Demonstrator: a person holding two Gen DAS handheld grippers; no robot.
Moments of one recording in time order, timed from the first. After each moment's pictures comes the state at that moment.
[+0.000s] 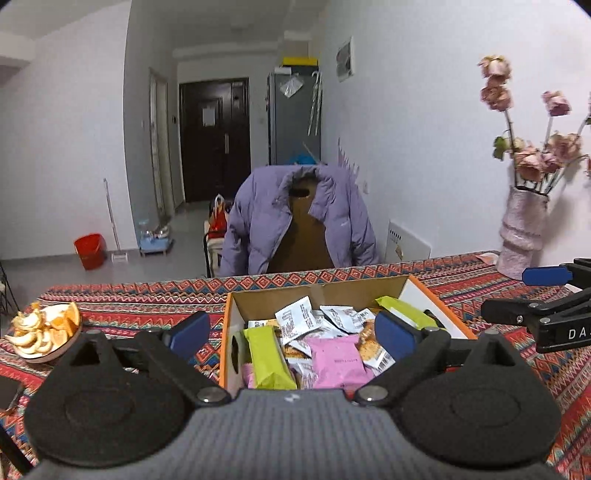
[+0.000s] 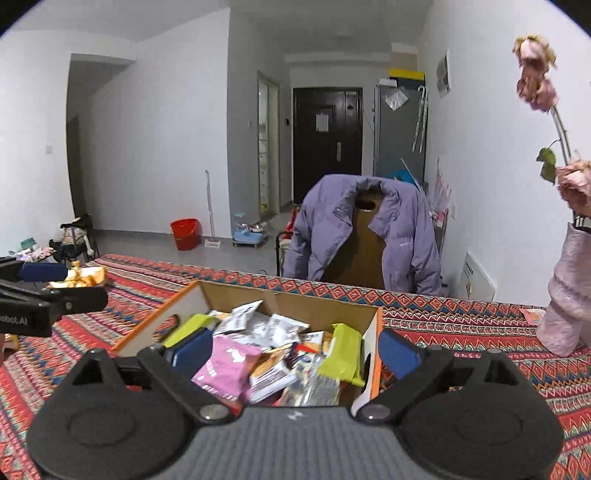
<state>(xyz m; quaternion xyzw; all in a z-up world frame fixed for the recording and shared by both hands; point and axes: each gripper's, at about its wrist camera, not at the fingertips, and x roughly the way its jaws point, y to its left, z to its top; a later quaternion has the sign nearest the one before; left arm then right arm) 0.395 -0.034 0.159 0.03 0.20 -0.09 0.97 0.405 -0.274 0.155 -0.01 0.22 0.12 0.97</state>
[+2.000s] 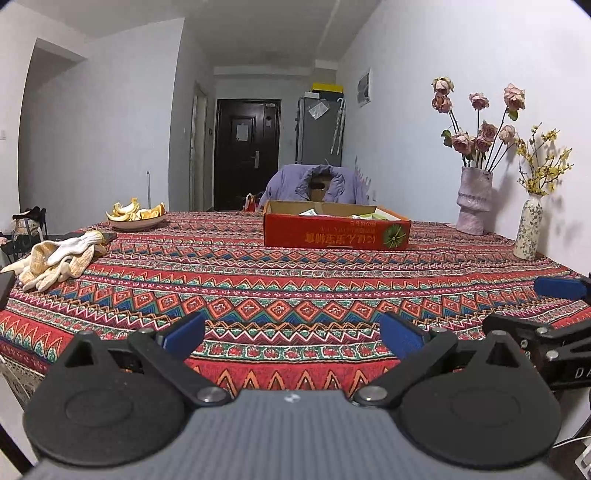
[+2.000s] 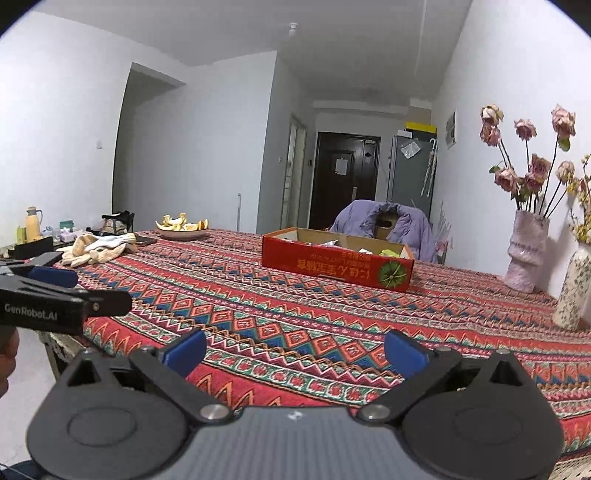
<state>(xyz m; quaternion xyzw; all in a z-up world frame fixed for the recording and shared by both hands) 0.010 0.016 0.037 -0.01 0.16 -0.05 0.99 0.000 -0.204 0.038 -0.05 0.14 0.13 0.98</state>
